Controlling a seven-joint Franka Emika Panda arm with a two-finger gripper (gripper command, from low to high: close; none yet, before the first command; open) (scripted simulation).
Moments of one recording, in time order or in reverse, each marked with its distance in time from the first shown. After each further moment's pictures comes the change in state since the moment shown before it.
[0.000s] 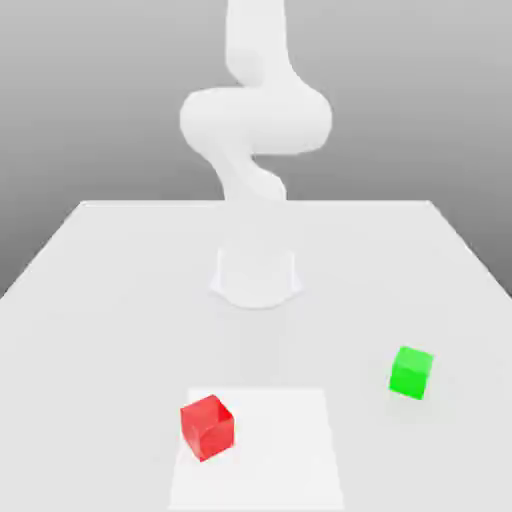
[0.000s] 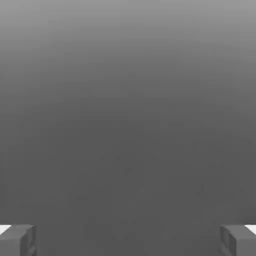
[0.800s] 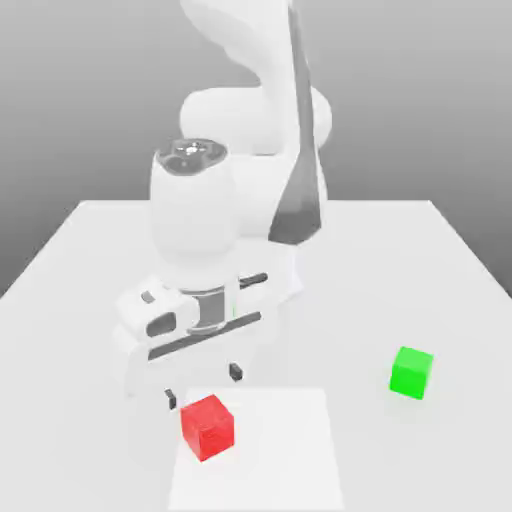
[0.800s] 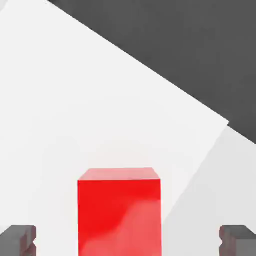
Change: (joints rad) arm -0.015 0.878 -0.114 -0.349 0.111 0.512 -0.764
